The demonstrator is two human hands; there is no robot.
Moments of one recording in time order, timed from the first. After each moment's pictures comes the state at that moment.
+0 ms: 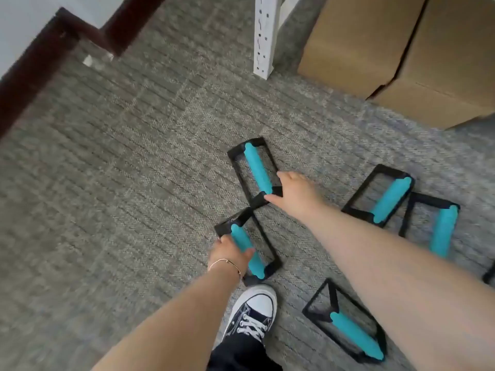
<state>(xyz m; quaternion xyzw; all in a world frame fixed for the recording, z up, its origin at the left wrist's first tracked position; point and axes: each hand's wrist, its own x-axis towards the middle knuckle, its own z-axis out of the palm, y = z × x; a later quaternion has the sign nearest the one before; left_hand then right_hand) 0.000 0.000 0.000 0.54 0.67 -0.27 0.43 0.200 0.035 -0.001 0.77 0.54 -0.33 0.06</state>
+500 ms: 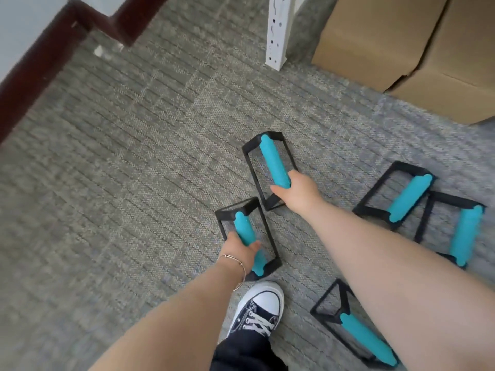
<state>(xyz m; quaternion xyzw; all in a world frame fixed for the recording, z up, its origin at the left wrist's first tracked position) -0.003 -0.008 -0.008 0.42 0.71 -0.13 0.55 0.181 0.035 -0.023 0.82 0.39 -0.41 -0.09</state>
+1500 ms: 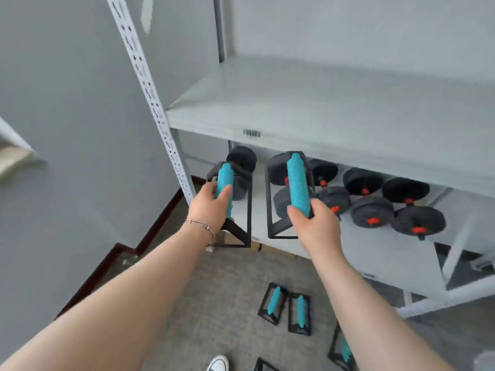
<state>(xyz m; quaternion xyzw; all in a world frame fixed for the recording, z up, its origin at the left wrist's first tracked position) 0.210 0.022 0.814 0.67 0.52 0.21 0.48 0.340 -0.142 0.819 0.83 0.26 -0.16 -0.46</state>
